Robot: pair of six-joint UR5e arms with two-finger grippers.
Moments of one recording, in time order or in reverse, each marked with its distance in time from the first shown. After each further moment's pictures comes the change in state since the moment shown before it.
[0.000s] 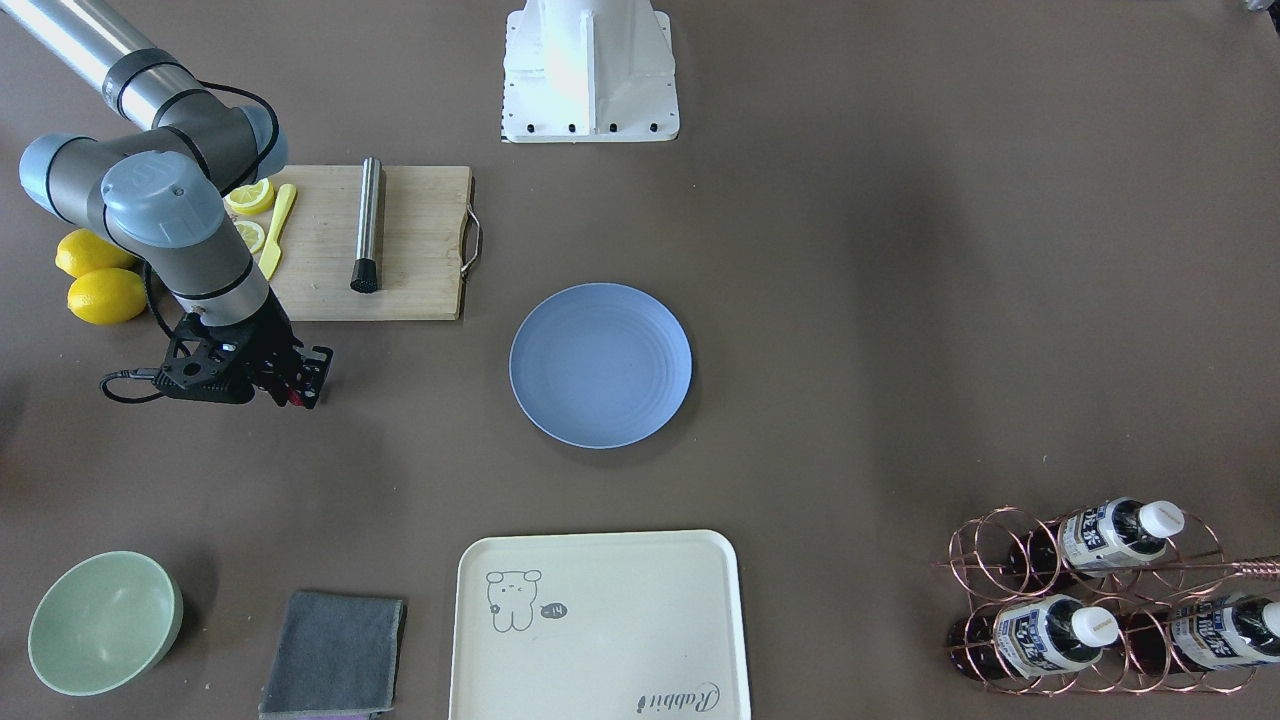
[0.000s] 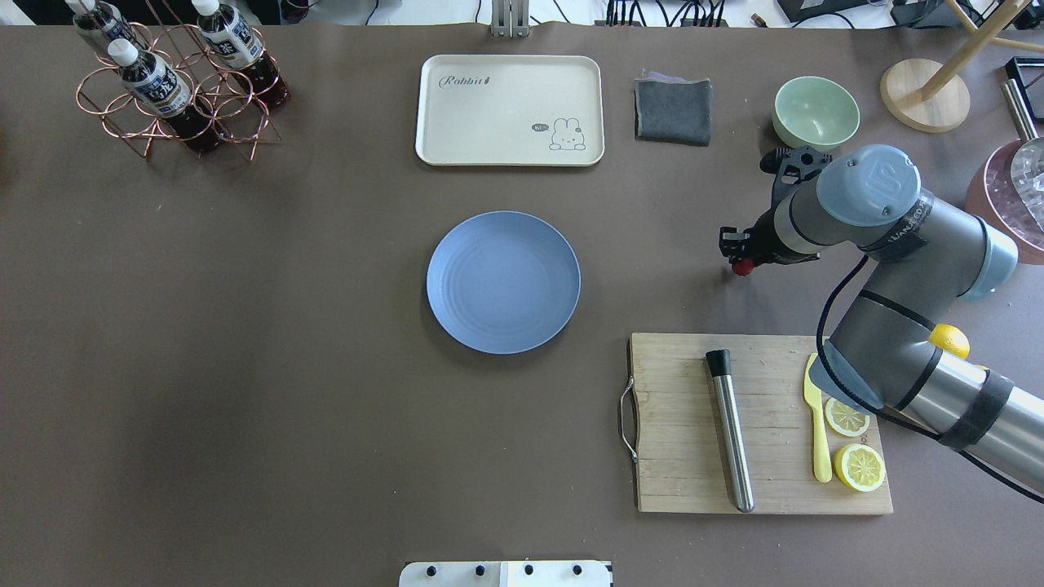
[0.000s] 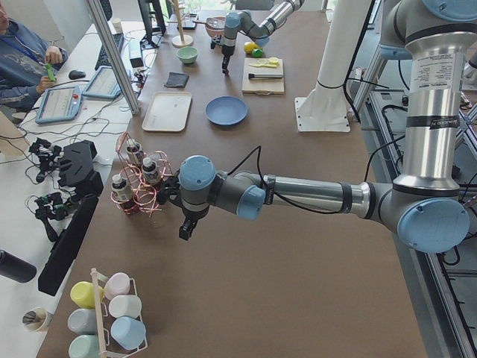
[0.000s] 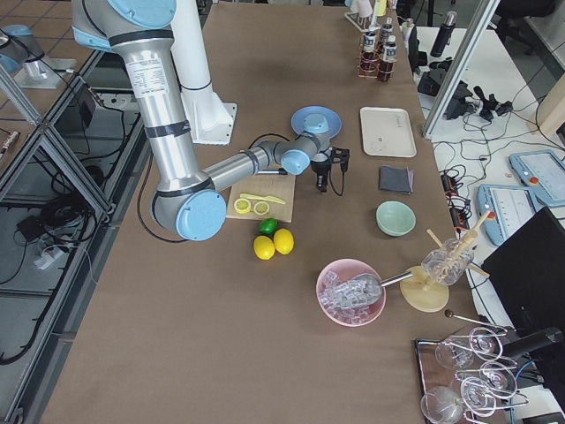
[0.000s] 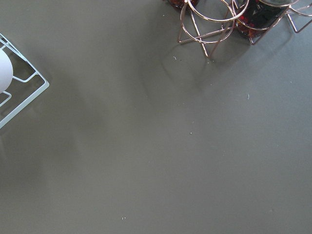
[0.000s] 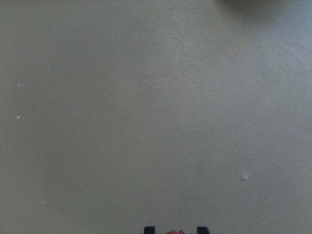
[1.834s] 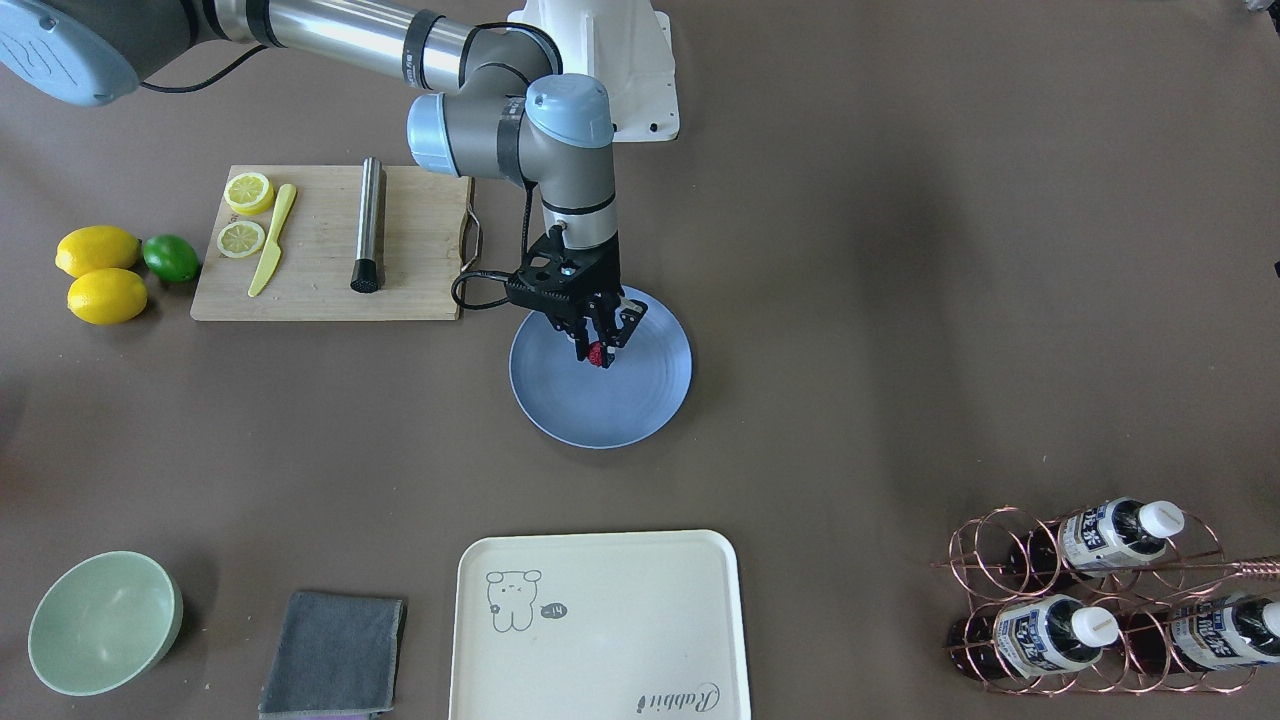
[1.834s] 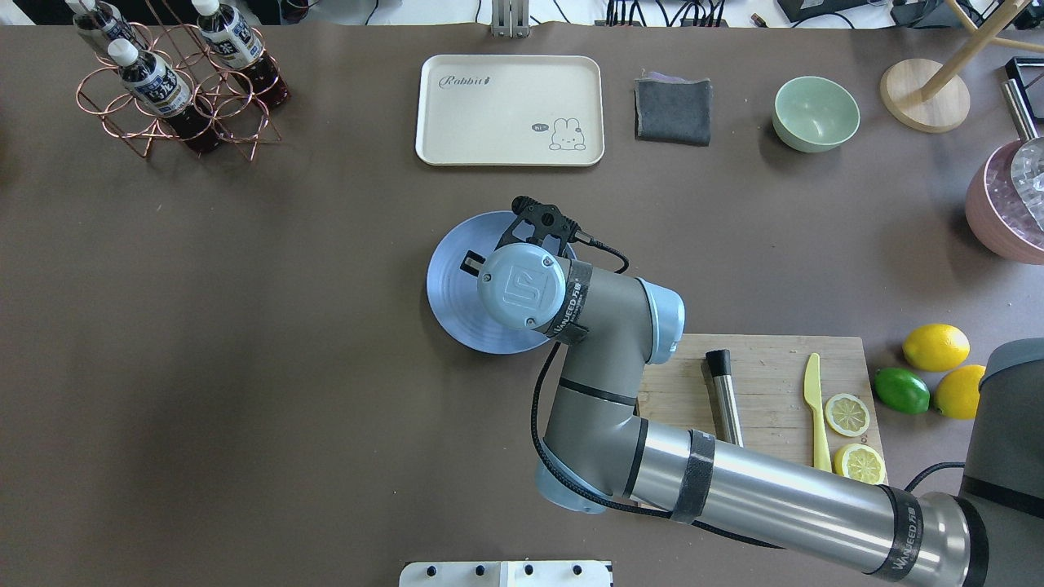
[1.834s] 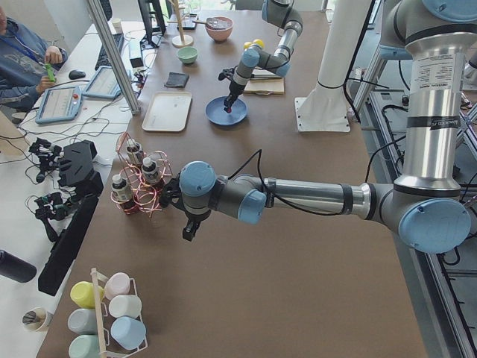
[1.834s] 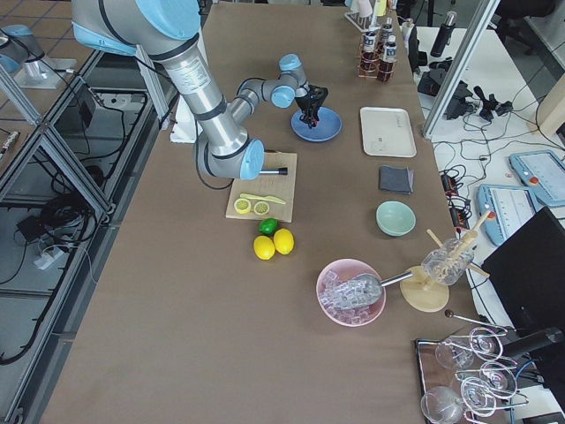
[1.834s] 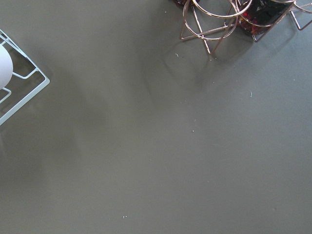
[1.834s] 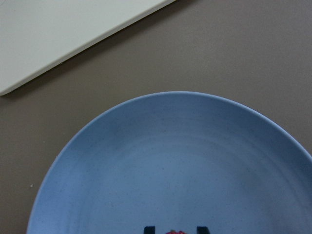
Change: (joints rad) left arm 0.001 0.010 0.018 -0.006 -0.067 0.000; right arm -0.339 0.511 -0.226 -0.146 -0.407 0.570
